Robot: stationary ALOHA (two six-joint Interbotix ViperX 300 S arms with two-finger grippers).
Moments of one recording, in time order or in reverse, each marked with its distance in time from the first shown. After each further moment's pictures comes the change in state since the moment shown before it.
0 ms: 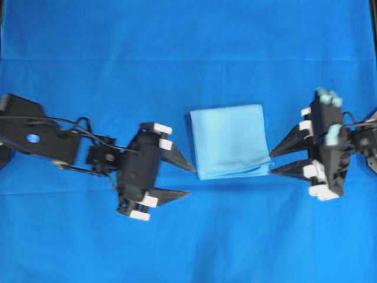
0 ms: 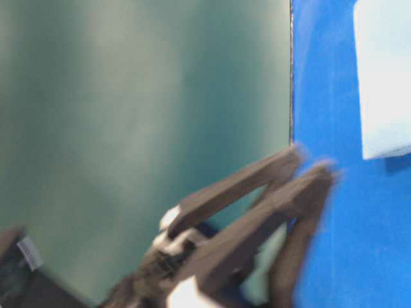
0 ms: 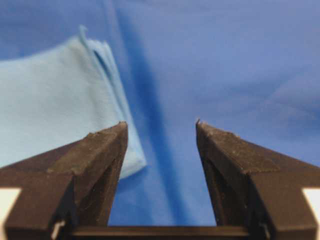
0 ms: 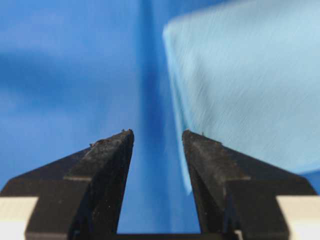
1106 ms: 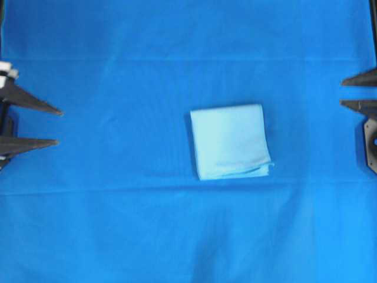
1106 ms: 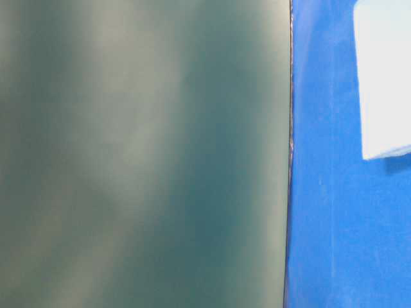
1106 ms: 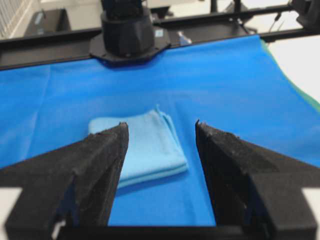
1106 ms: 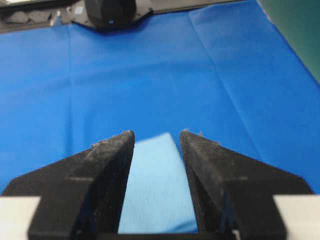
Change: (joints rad) left arm 0.080 -1.049 0.561 0.000 0.023 -0.014; right arm -0.204 -0.753 0.138 -0.247 0.198 0.002
